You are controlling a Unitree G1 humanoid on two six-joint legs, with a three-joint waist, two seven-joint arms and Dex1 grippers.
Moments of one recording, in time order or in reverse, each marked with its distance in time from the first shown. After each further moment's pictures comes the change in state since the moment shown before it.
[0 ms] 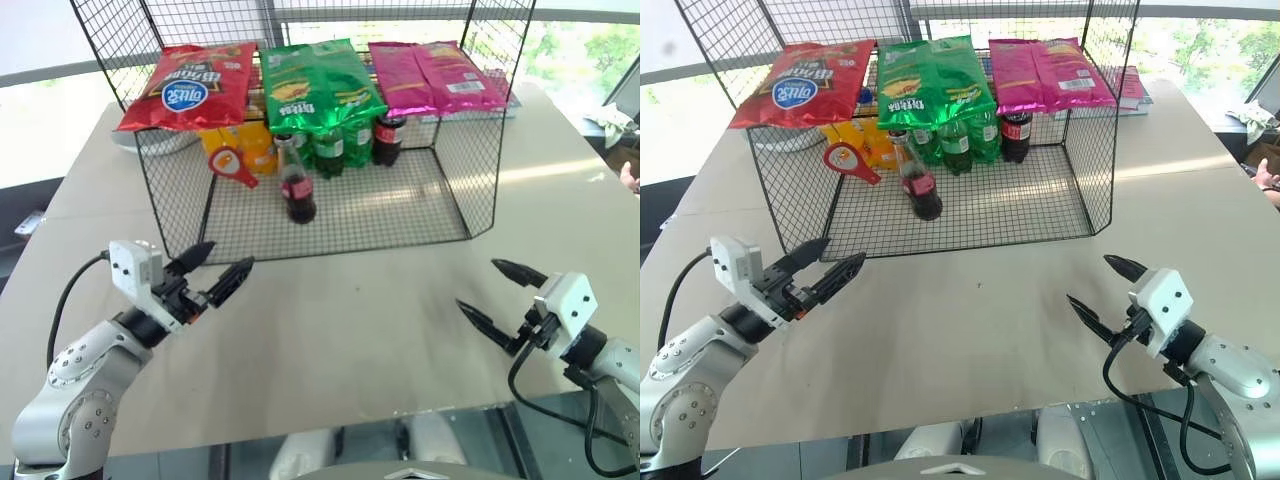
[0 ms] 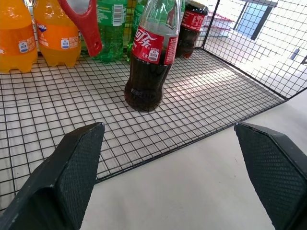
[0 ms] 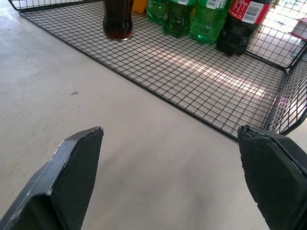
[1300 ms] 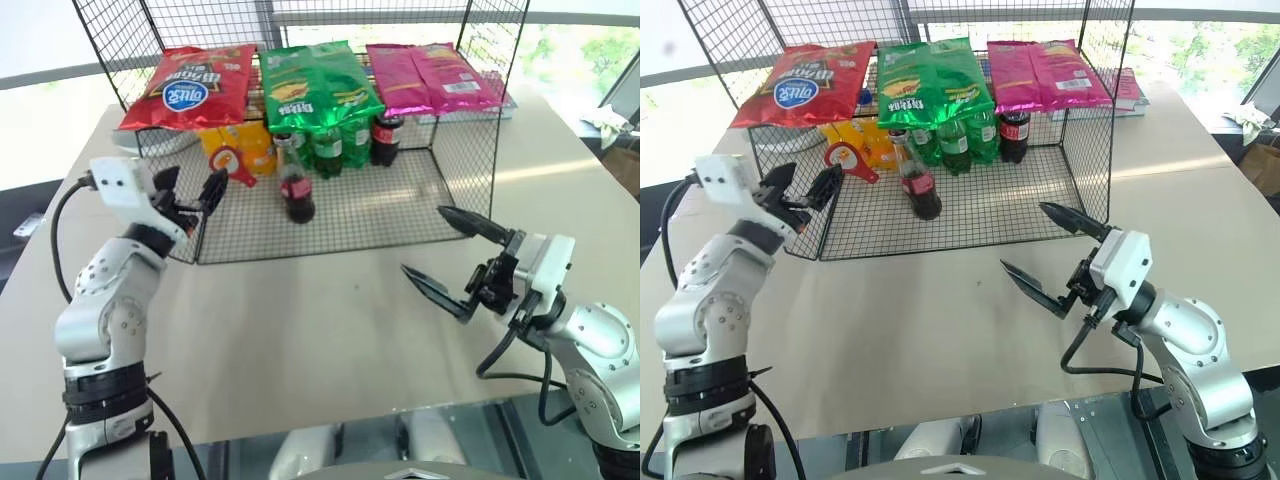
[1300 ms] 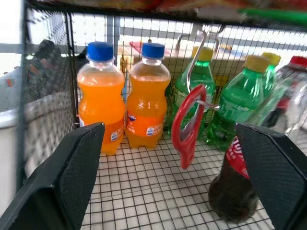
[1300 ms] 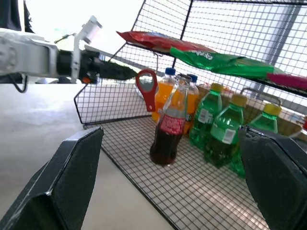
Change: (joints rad) left arm -0.524 -0.056 -0.069 0.315 0.226 0.006 0.272; right arm -0.321 0.118 0.195 -0.083 0.070 -0.035 0.001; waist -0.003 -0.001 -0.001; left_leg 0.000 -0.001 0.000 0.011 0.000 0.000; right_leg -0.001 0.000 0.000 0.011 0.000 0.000
